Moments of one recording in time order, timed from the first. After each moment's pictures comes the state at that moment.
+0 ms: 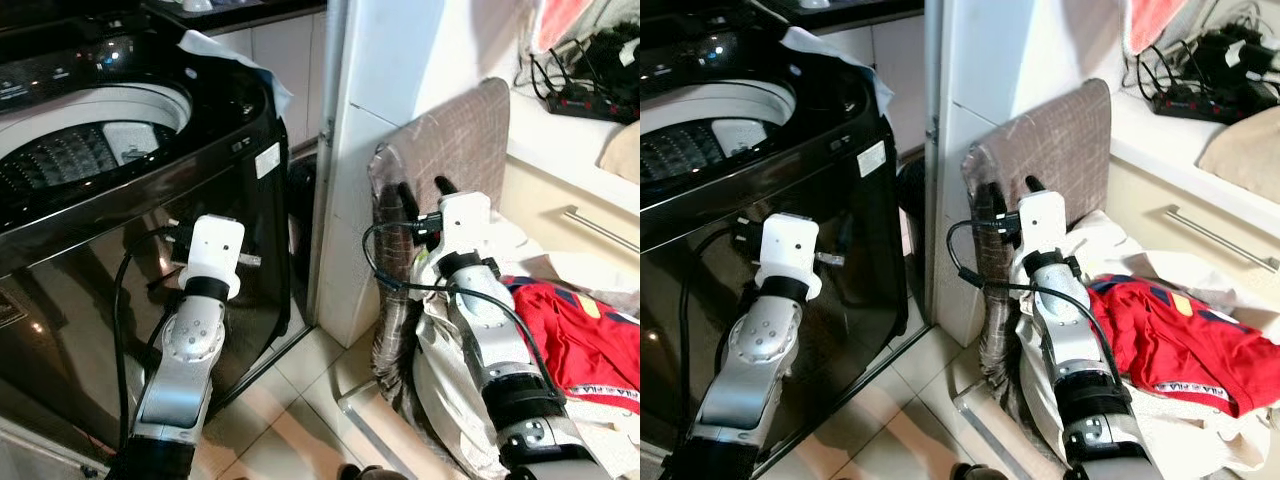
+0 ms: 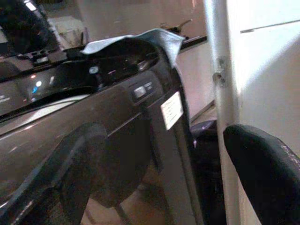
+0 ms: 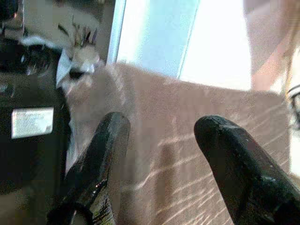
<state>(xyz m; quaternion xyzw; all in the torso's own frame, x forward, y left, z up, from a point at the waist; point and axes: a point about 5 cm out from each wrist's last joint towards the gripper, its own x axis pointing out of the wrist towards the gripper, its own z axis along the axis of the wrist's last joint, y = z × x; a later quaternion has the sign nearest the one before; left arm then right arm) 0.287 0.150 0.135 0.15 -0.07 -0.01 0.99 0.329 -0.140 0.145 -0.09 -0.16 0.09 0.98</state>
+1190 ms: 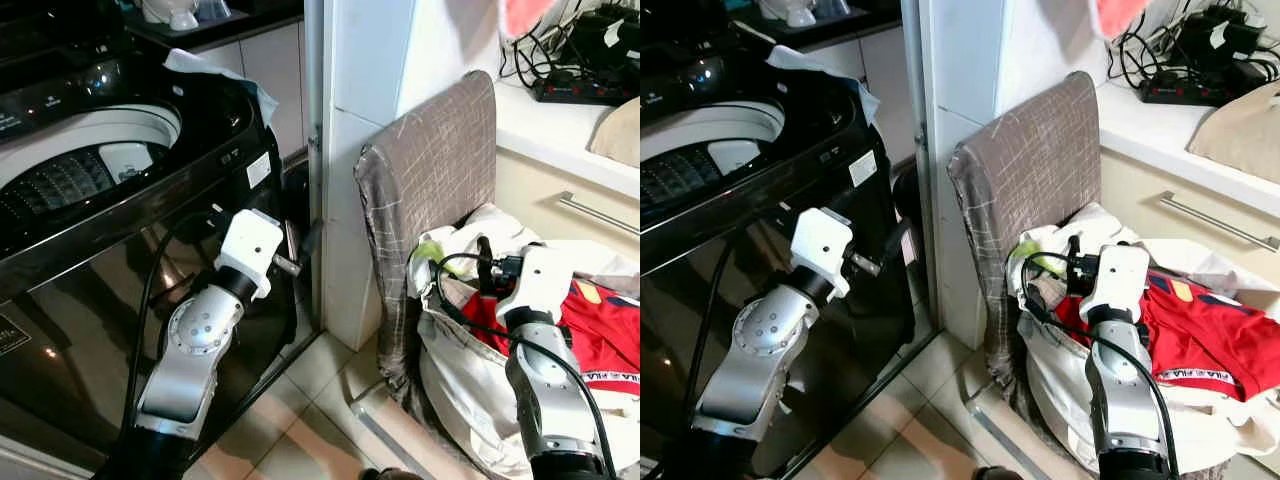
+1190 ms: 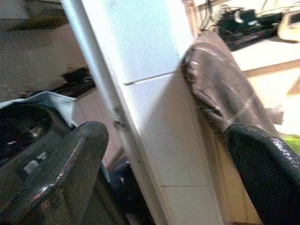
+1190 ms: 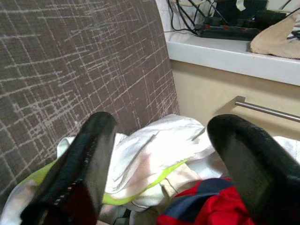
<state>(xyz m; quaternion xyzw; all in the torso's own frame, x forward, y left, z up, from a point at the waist) 0.283 0.118 0.152 0.13 -0.11 -0.23 0.96 0.275 -0.215 0.096 -0.05 -0.01 -0.09 0.99</state>
